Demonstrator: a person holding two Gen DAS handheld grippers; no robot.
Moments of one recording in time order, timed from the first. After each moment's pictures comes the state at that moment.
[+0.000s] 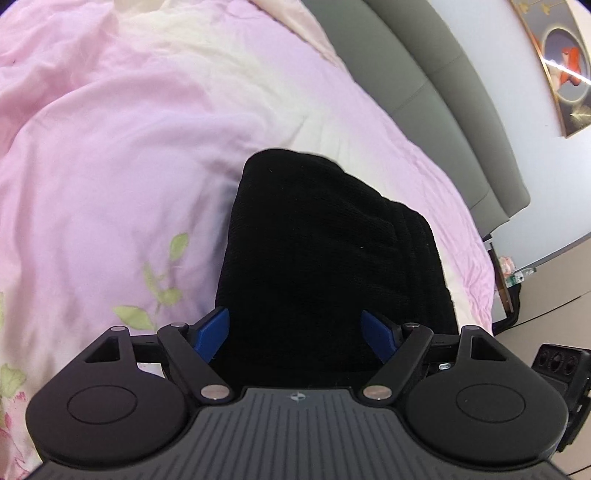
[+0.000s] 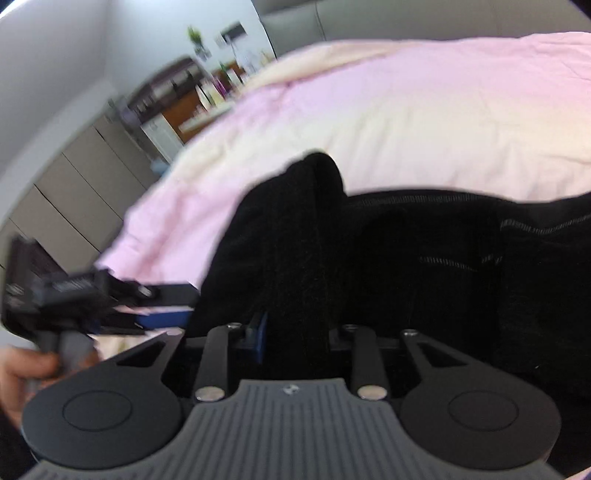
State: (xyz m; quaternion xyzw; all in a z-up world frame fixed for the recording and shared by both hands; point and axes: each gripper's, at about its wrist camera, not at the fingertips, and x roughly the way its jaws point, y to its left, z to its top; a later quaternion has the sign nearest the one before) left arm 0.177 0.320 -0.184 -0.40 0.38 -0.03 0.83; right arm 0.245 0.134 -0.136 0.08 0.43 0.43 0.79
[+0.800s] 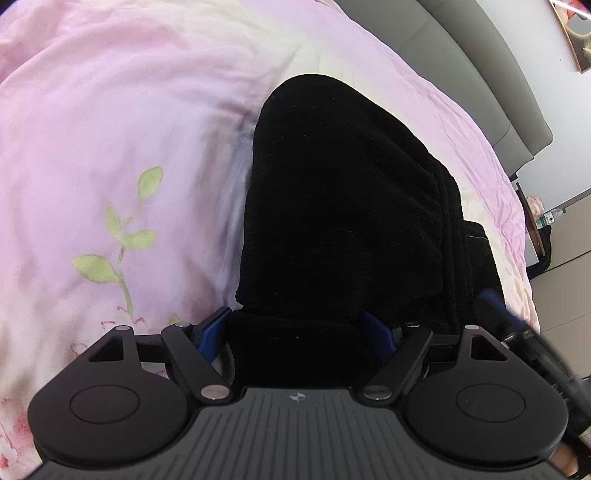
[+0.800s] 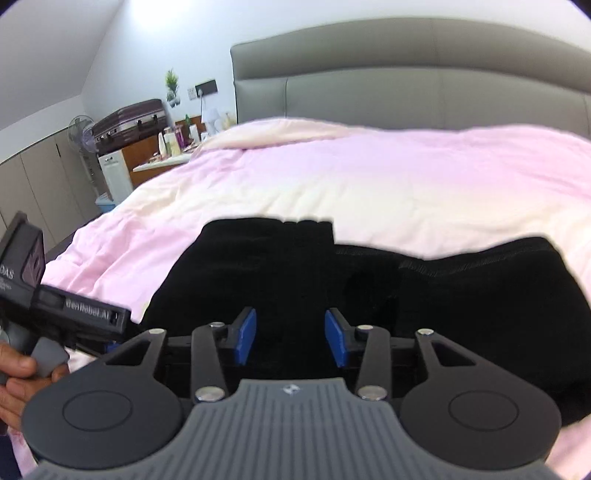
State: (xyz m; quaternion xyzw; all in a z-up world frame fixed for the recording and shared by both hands) left arm 0.186 0.271 -0.205 -0.33 0.47 -0.02 0.82; right arm 0.191 0.100 -0.153 0.00 0.33 0.33 0.88
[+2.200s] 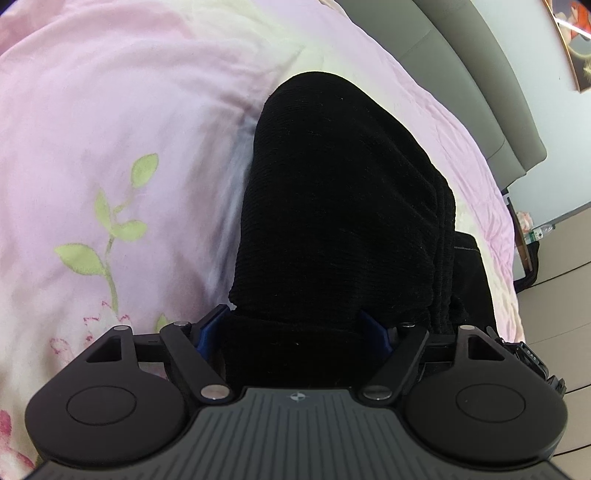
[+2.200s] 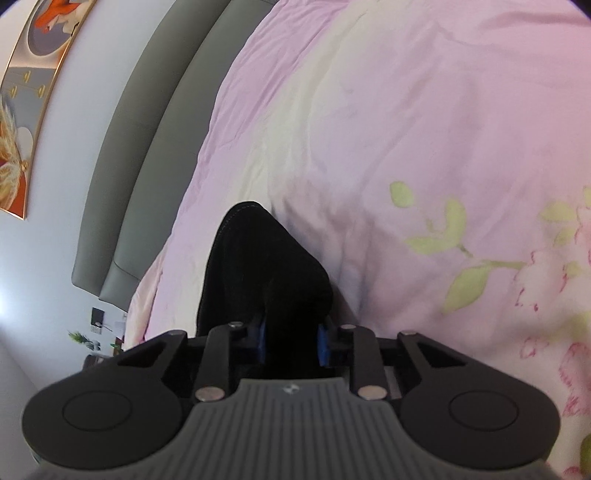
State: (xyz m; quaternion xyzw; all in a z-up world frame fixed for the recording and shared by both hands) left arm 0.188 0.274 -0.217 -0.37 0.45 -0.03 0.81; right arm 0.260 -0.161 -0.241 0.48 0.36 0.09 0.79
